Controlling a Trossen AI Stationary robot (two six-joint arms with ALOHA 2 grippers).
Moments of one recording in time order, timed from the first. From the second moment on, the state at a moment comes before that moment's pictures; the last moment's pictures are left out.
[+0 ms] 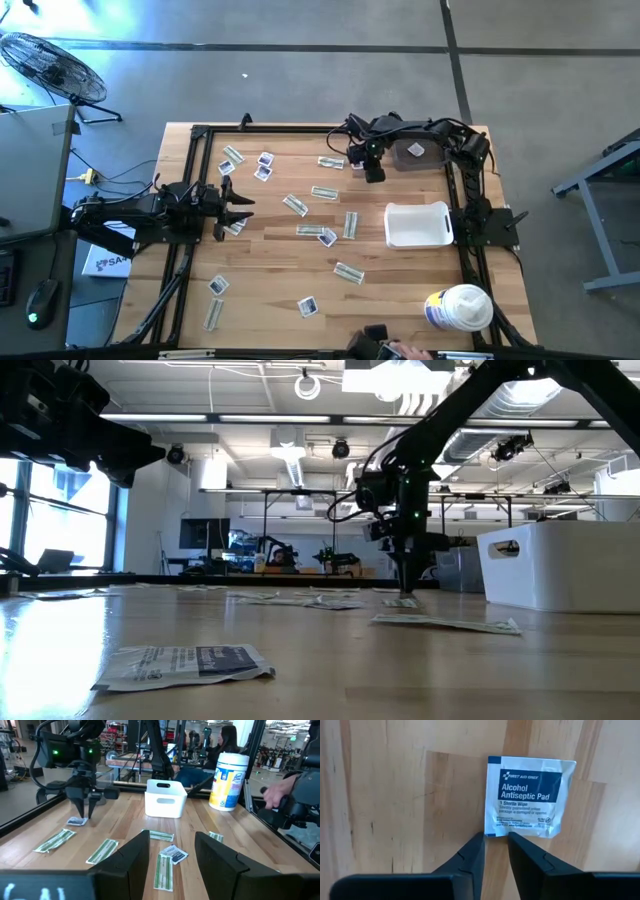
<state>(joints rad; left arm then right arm) 0.01 0.02 0.03 0.00 0.01 -0.08 -0.63 2.07 1.37 -0.75 -0.02 -0.72</state>
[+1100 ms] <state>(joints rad) 0.01 0.02 0.03 0.00 0.01 -0.08 -0.59 1.89 1.36 -0.84 0.11 -0.43</state>
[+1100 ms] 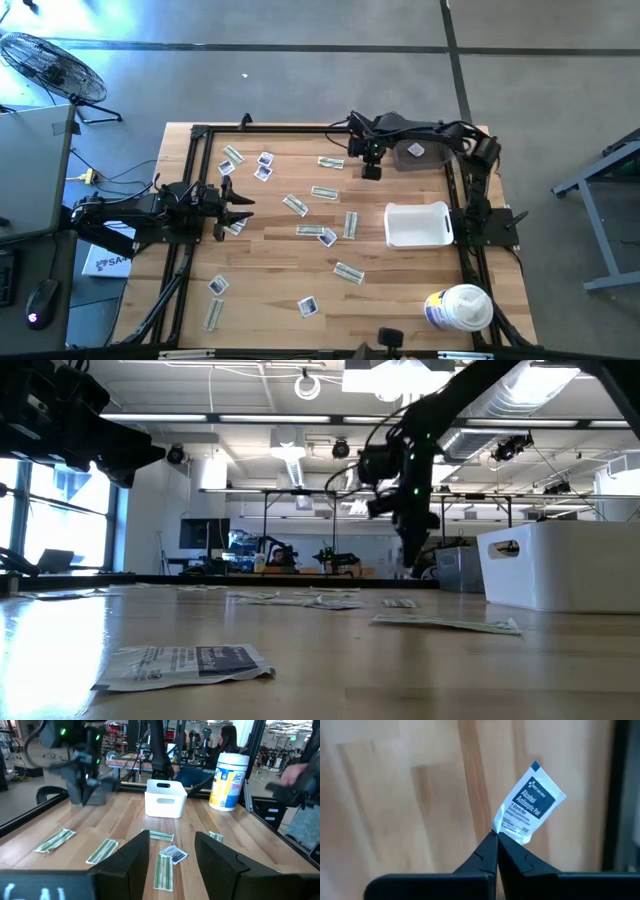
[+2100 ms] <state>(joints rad) 0.01 0.02 0.03 0.00 0.01 -0.08 -0.89 1.58 1.06 -0.91 0.14 0.07</state>
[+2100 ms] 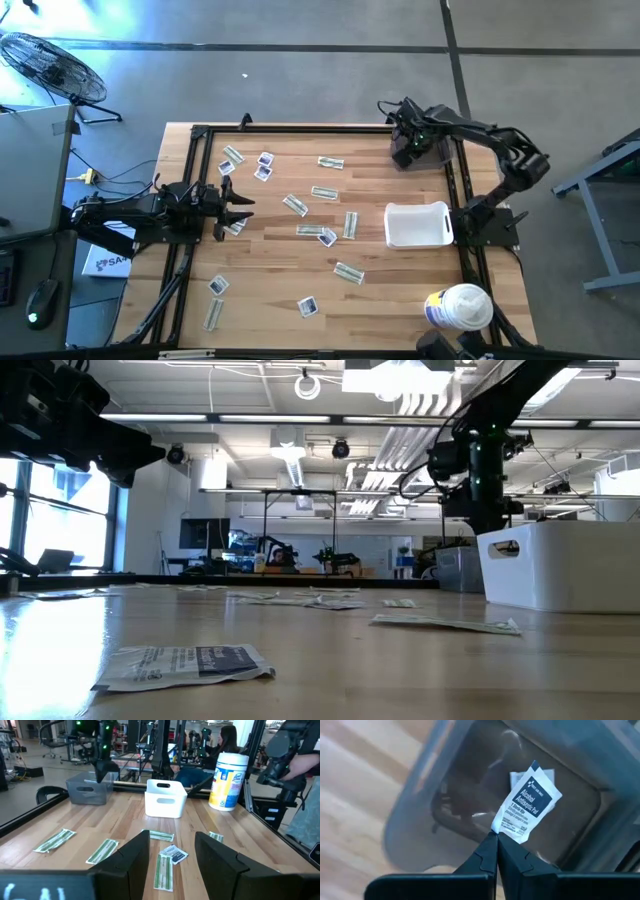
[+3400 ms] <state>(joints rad) 0.01 0.02 0.03 0.00 0.01 -0.08 -0.63 1.41 1.09 -0.82 0.12 0.16</state>
